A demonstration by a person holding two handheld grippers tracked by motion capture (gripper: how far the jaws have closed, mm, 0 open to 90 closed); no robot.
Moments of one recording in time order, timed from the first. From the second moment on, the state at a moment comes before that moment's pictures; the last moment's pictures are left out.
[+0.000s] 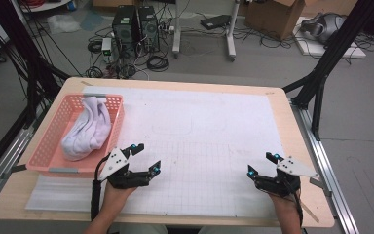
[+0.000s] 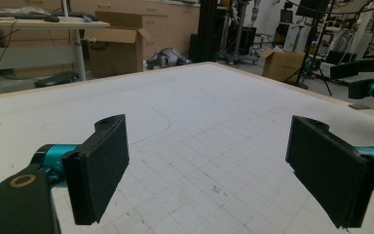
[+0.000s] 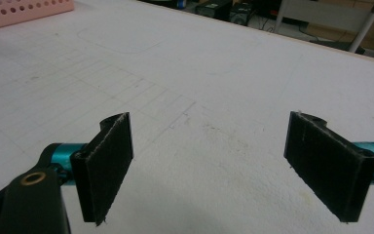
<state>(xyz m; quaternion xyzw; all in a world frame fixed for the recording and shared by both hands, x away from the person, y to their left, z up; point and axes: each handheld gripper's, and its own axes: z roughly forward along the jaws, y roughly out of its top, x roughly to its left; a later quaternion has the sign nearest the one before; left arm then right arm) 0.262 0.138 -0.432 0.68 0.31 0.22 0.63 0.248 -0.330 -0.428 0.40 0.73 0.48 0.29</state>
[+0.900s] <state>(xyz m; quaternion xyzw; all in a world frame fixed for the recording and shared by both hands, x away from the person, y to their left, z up) 0.257 0.141 -0.417 0.67 0.31 0.21 0.64 0.251 -0.325 -0.432 0.39 0.75 0.48 0.25</state>
